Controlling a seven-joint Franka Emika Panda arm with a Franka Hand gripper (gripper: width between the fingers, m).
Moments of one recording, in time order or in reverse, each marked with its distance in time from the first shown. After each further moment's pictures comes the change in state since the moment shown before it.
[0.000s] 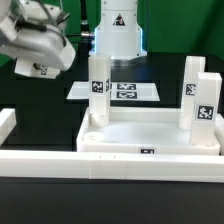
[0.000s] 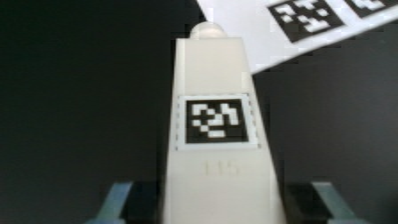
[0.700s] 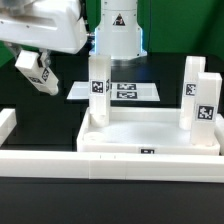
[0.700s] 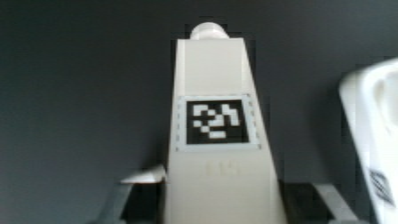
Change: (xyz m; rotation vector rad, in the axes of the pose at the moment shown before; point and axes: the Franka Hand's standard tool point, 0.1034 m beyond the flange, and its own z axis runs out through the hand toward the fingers) arm 0.014 -0.031 -0.036 0.019 0.496 -0.085
